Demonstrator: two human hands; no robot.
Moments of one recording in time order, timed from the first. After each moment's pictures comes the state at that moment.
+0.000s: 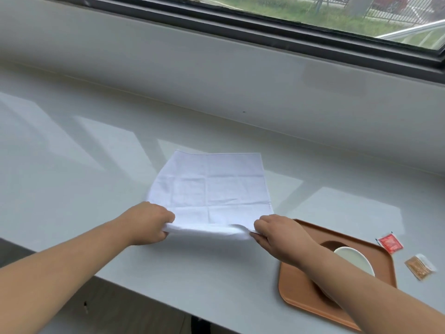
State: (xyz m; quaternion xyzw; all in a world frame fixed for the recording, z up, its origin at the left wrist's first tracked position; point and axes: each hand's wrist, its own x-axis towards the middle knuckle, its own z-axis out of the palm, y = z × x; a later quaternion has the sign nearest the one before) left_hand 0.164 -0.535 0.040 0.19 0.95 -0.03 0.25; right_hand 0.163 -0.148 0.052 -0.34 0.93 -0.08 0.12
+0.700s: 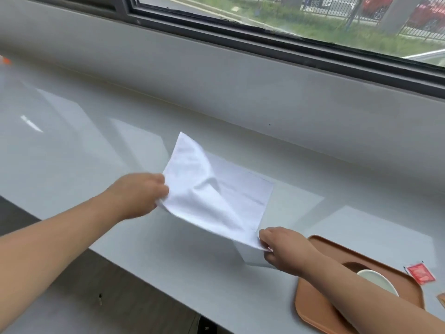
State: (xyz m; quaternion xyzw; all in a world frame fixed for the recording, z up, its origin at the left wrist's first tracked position) left_hand 0.155 -0.597 0.120 0.20 0.98 -0.09 0.05; right_hand 0.154 -0.182 0.042 -0.34 0.91 -0.06 0.23
